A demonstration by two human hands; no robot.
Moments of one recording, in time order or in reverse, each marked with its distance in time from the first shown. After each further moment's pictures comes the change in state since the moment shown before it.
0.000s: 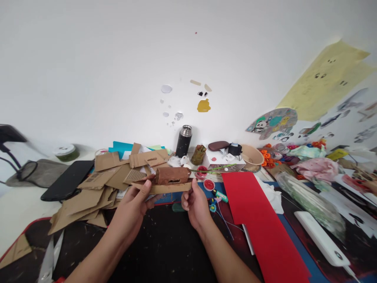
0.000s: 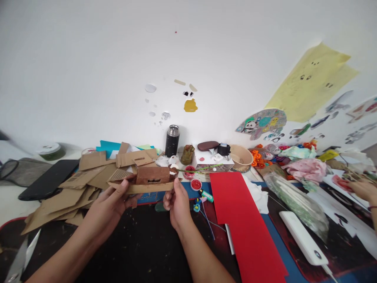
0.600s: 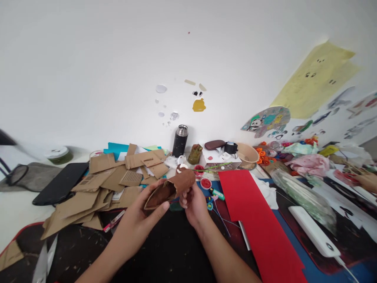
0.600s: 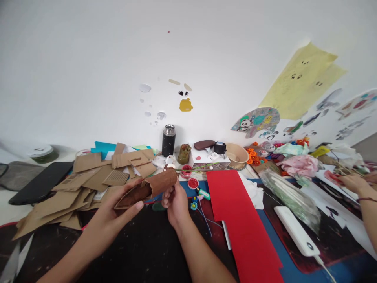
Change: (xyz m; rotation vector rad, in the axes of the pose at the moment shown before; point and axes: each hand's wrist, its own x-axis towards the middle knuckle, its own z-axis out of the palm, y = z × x) left_hand -0.023 0.002 -0.002 0.556 -0.282 0.181; right_hand 0.006 -0.001 -0.002 0.083 -0.001 0.047
